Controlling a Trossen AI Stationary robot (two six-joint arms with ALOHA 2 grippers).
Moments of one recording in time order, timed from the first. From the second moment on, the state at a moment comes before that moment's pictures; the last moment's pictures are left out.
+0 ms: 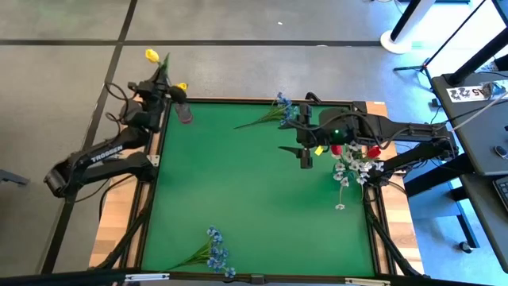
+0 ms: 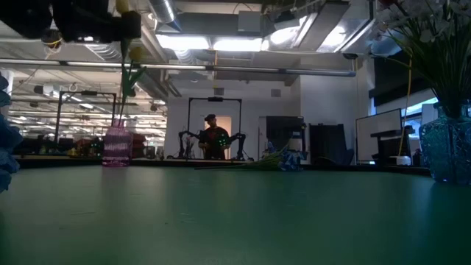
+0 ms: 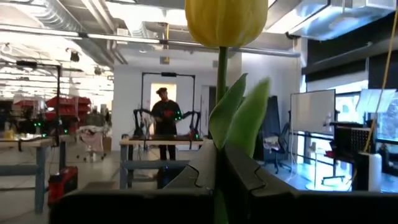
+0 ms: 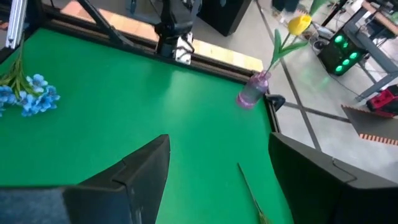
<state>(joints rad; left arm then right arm) 0.80 0.76 0.41 0.80 -0.63 0.24 0.00 1.27 1.38 -0.54 0.12 -0.31</state>
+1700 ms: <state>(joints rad) 0.76 0.69 0.89 -0.85 -0.44 -0.37 0.01 1.13 1.07 -0.20 0.02 -0.22</state>
